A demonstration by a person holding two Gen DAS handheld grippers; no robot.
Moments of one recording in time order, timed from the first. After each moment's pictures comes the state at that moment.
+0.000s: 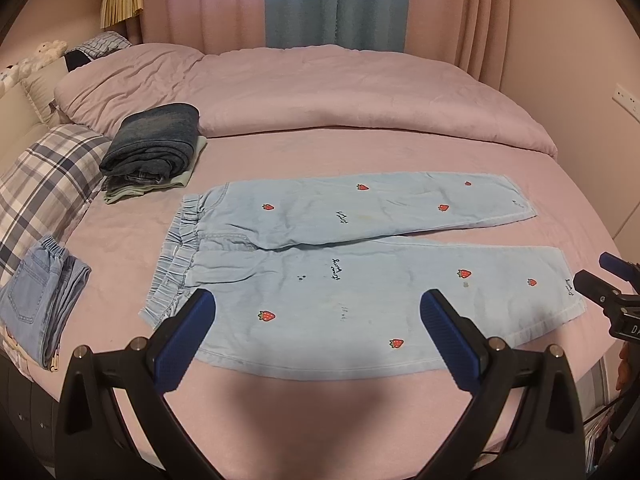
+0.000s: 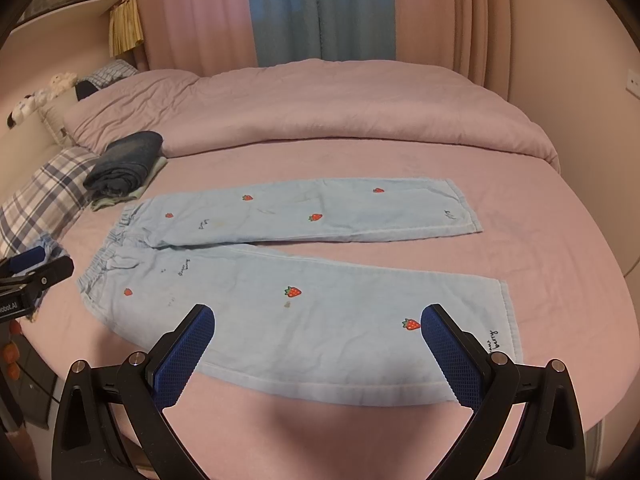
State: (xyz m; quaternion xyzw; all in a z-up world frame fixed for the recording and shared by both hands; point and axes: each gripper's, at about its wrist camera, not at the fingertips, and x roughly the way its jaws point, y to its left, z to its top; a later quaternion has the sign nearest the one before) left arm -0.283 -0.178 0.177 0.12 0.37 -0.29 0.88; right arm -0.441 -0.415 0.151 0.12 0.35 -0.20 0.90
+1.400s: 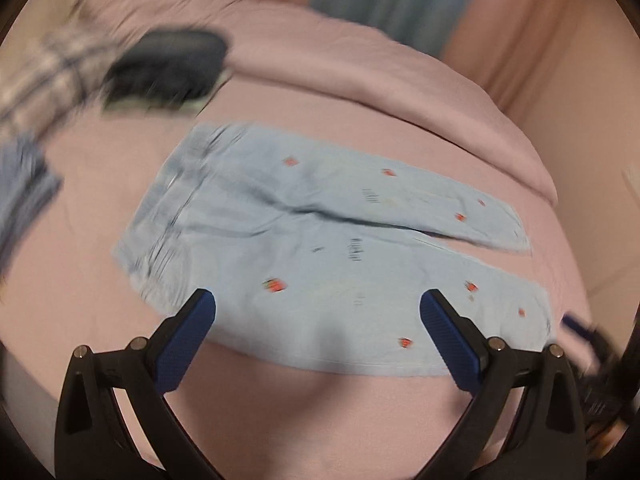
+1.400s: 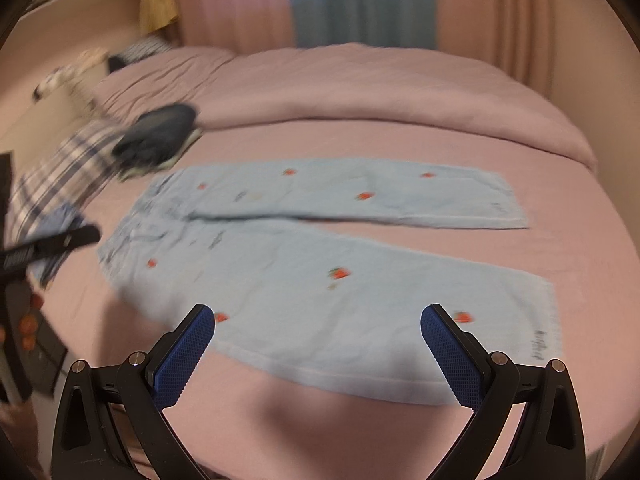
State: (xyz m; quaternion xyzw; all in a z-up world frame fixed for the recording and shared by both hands) left arm -0.223 -0.119 0.119 -0.03 0.46 -0.27 0.85; right arm -0.408 -0.375 0.113 0.10 0.39 -0.11 0.91
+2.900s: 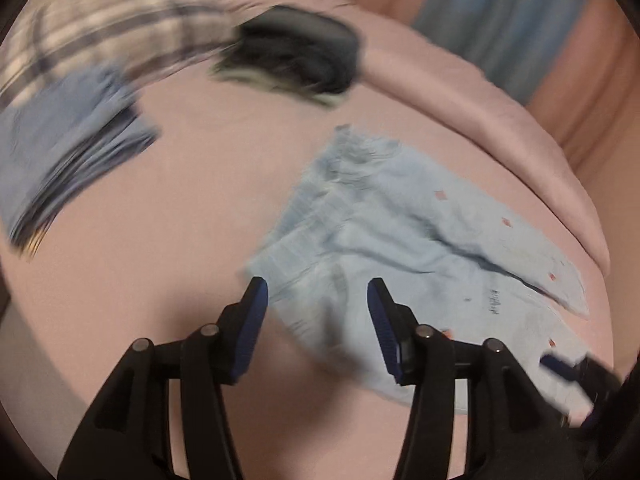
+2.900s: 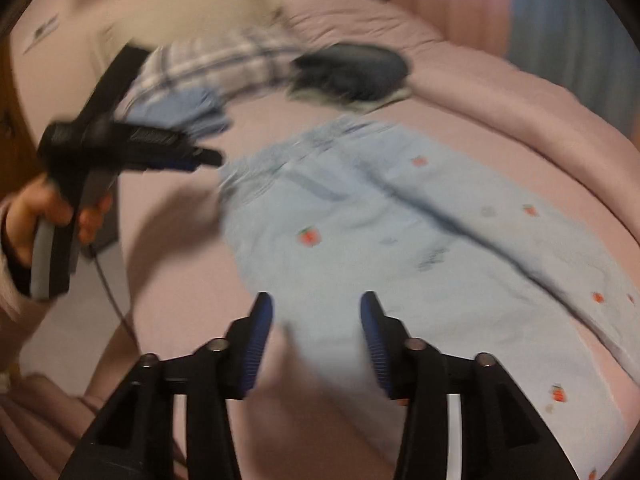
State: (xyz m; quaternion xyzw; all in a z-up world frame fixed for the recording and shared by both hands) left arm -0.165 -0.033 0.077 -0.07 0.45 -0.18 0.87; right arm -0.316 -0.276 0.073 -0.04 0.39 0.11 0.91
